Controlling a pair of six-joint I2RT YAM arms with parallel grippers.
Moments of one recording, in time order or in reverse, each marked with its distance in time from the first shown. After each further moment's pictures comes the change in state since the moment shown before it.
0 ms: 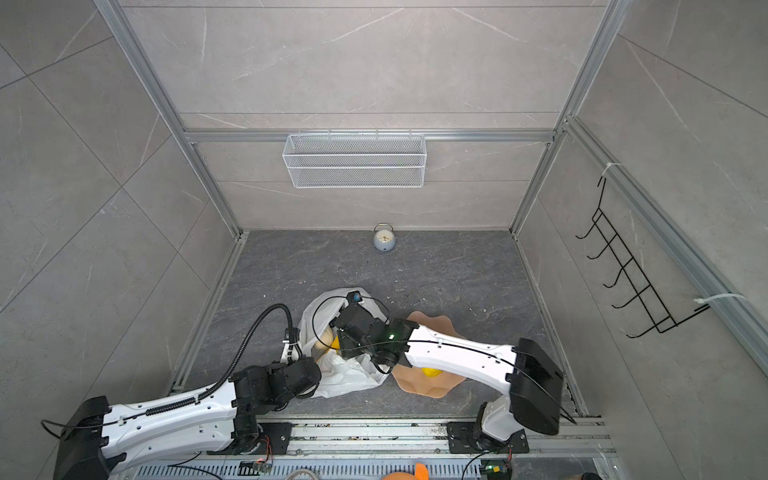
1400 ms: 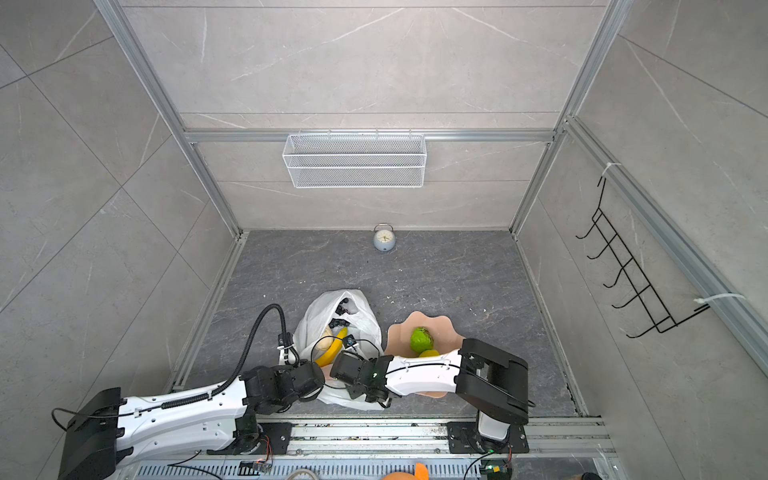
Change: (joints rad) left arm -0.005 0.085 -0.025 -0.013 0.019 -0.264; right arm 0.146 0.136 -0.244 0.176 0.084 0.005
